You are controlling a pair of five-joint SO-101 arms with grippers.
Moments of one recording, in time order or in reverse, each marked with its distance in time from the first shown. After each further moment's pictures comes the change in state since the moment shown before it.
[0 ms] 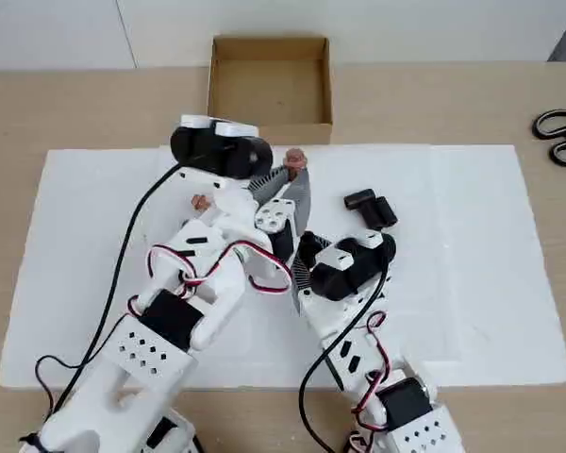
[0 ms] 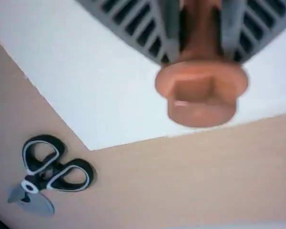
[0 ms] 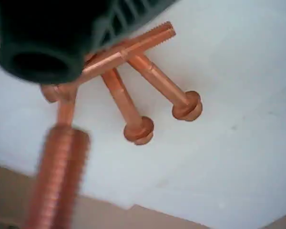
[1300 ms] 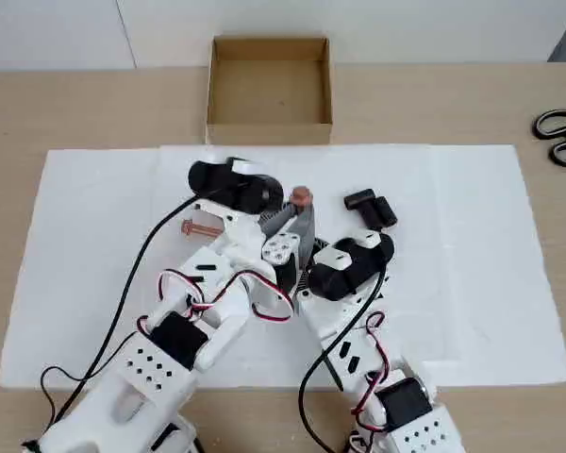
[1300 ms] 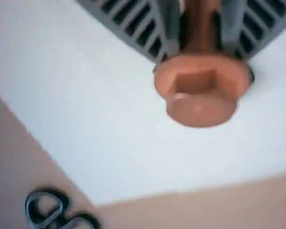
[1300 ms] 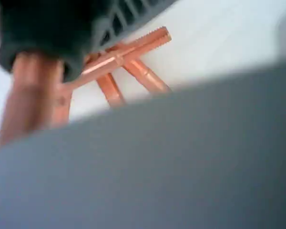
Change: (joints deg) left arm 2.5 -5.2 12.7 -3.1 -0.1; right arm -0.4 0.0 0.0 0.4 0.0
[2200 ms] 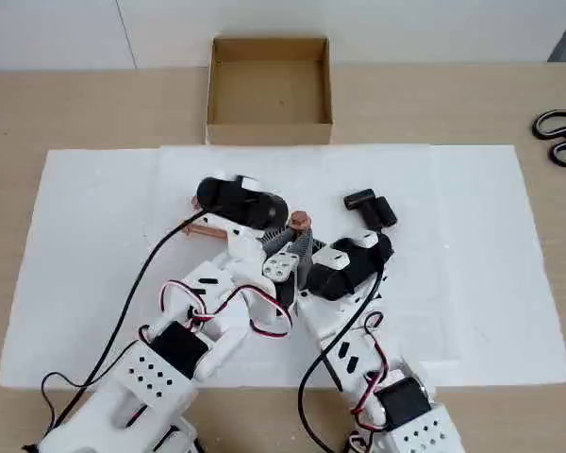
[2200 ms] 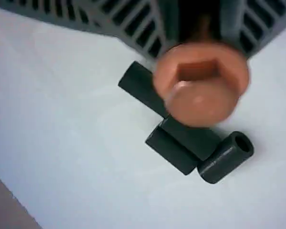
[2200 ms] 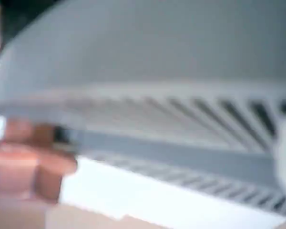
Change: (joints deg) left arm 0.6 -1.6 5.0 1.8 0.1; right arm -0.1 0.0 0.0 0.0 0.0
